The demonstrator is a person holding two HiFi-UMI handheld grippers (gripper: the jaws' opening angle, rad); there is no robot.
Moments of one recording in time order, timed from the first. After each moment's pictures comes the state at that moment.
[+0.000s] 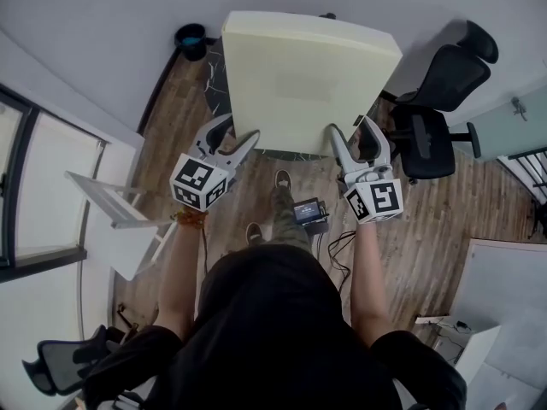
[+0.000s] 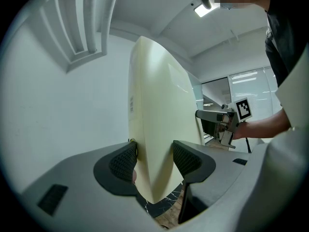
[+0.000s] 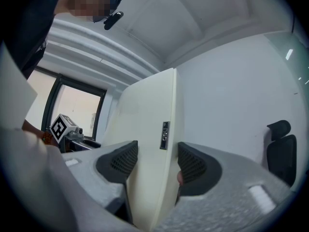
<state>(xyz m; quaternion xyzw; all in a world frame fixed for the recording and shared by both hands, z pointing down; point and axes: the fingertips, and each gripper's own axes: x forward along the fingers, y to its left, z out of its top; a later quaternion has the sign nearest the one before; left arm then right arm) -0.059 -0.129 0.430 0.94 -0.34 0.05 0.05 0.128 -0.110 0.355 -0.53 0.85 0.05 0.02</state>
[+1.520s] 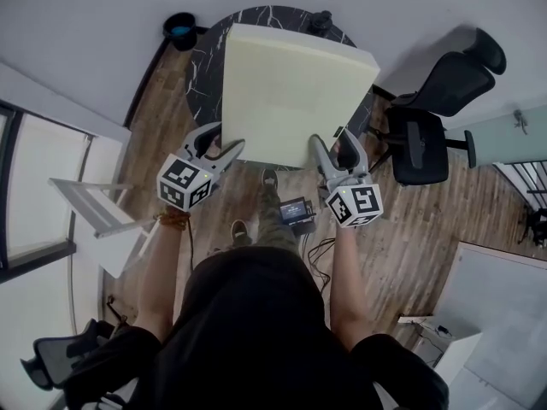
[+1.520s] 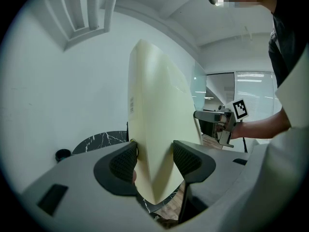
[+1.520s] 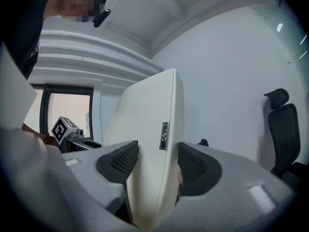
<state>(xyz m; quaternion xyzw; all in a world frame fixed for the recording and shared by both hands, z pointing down) -0.029 -0.188 0.491 0.93 -0.32 0.12 0.13 0.166 -0.181 0.433 -0.53 0.85 -0.07 0.00</state>
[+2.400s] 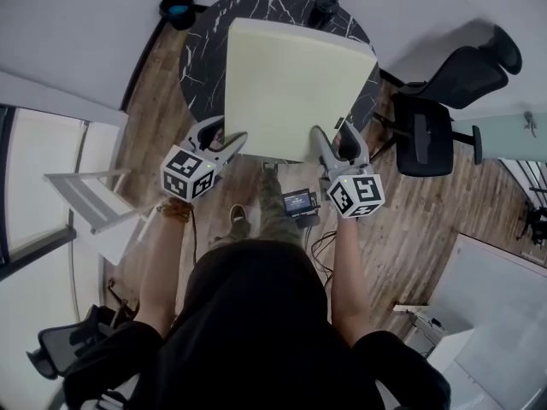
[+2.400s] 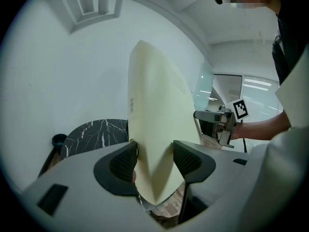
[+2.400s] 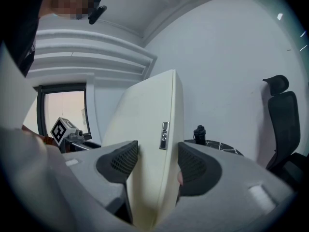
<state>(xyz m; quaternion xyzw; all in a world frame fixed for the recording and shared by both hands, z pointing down) -0.010 -0.223 0.548 0.92 -0.32 0.14 0.20 0.185 -0.228 0.488 -0.53 0.84 -0.13 -0.03</state>
